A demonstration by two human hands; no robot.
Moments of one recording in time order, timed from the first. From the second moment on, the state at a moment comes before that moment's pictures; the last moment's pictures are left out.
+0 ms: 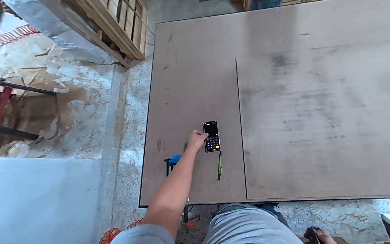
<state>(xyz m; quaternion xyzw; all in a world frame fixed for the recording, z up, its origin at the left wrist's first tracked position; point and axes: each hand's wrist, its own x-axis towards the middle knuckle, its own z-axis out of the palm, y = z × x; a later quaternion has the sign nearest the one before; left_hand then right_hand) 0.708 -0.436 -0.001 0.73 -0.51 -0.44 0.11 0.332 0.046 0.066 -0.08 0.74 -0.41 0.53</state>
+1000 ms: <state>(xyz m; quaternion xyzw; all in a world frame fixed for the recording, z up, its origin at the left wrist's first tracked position) 0.562 -0.174 0.077 0.54 -0.35 -0.72 0.26 0.189 -0.125 0.046 -0.62 0.54 0.13 0.56</state>
